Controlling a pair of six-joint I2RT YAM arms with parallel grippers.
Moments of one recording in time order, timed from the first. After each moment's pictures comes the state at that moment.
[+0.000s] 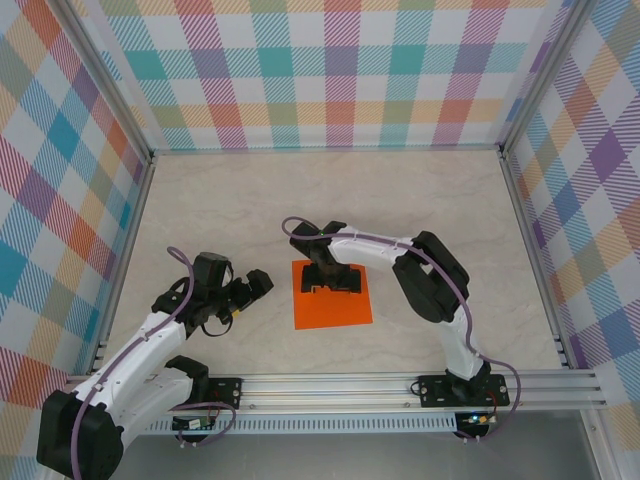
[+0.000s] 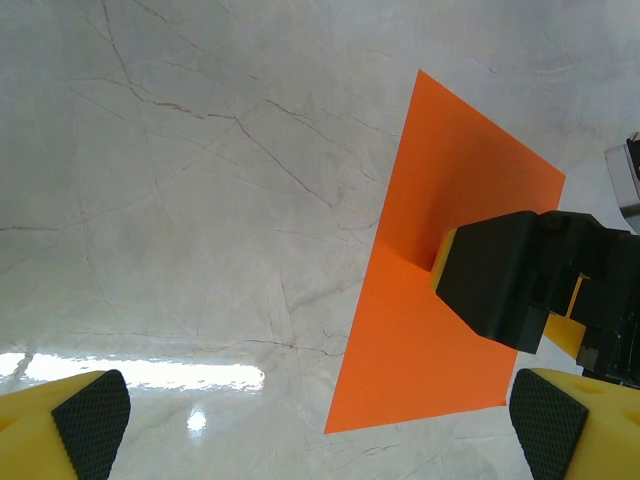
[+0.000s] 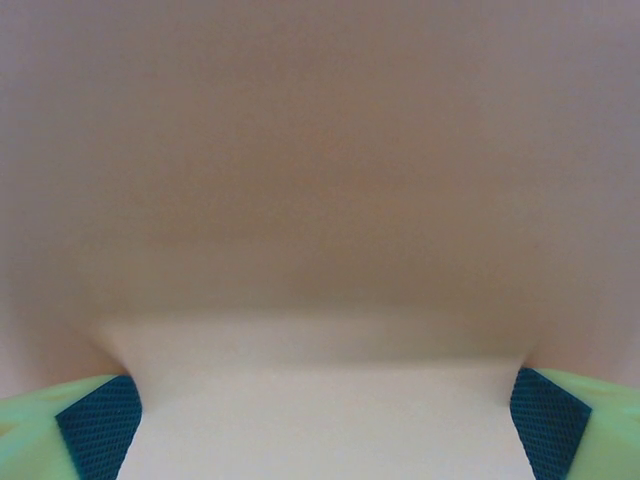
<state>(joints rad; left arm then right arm) -0.35 0.87 0.50 -0.55 0.25 -0.91 0.89 2.09 1.51 -0.97 0.03 0.90</state>
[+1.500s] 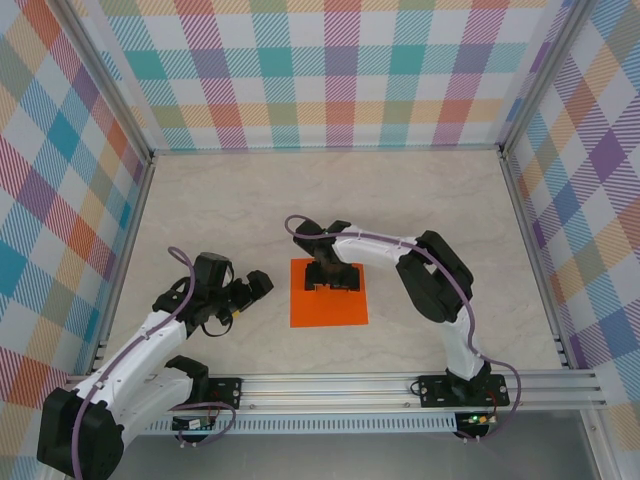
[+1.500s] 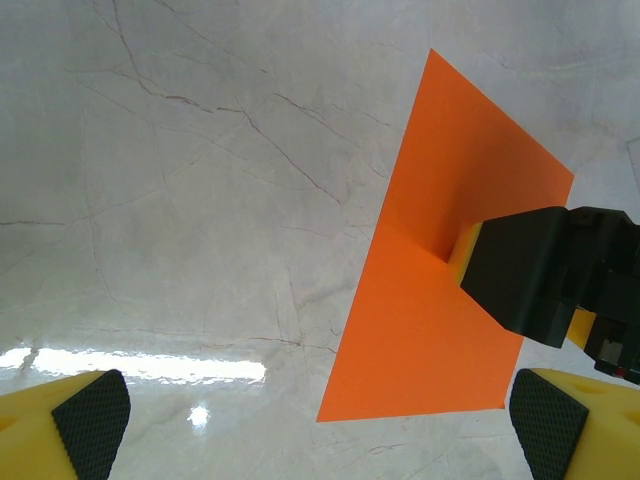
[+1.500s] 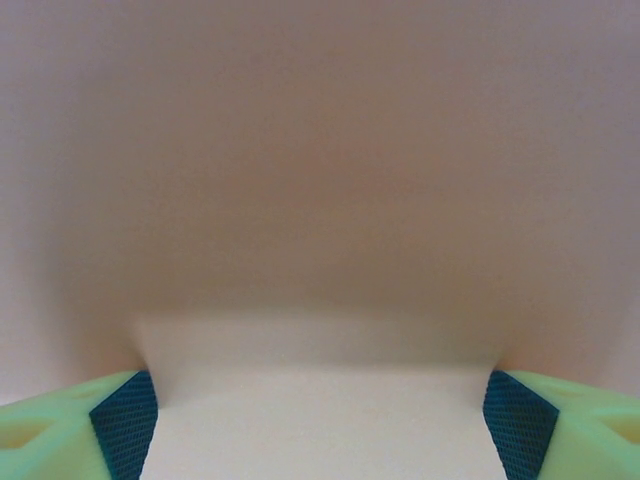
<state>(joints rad) -0.35 0.89 0.50 -0.56 0.25 -0.91 0.87 2.08 1.49 -0.93 0.02 0.88</state>
